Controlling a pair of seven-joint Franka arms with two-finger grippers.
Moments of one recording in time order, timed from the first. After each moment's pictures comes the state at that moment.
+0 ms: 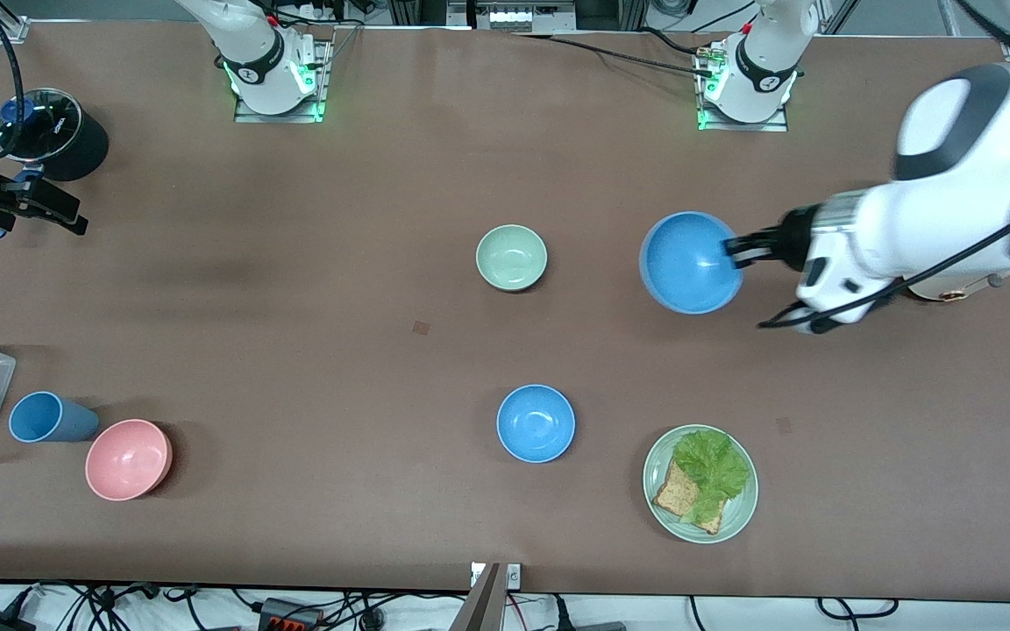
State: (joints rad) left arm 0.38 0.38 -0.76 -1.49 -0.19 1.58 -0.83; right arm -0.04 -0.01 -0.03 -1.70 0.00 1.68 -0.02
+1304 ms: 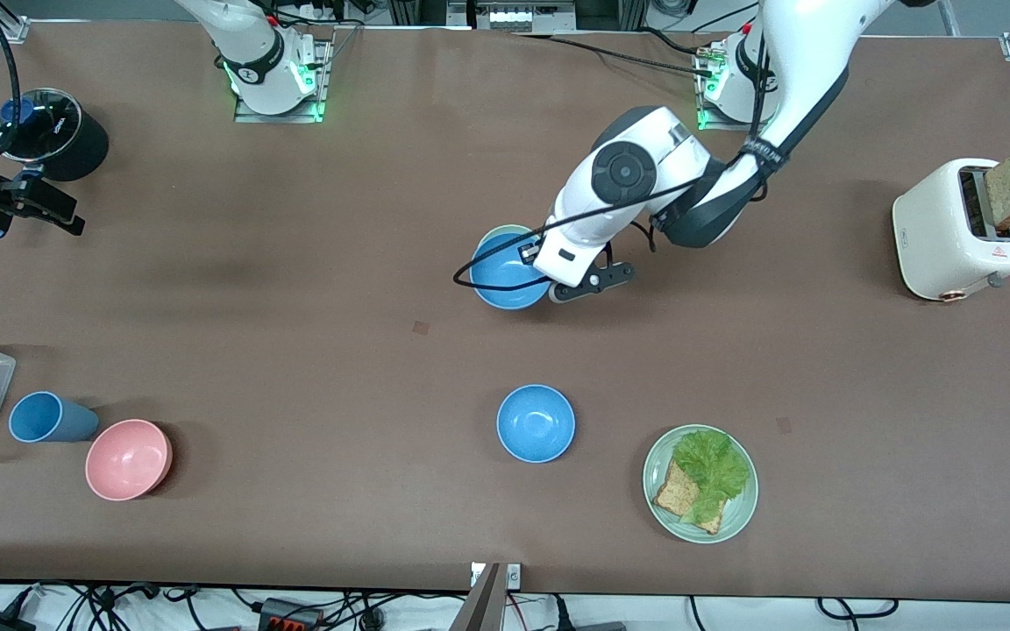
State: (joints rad) left arm 0.01 0.59 -0.80 -1.71 0.16 2.11 -1.17; right arm -0.04 -0.01 -0.03 -1.70 0.00 1.68 -0.02
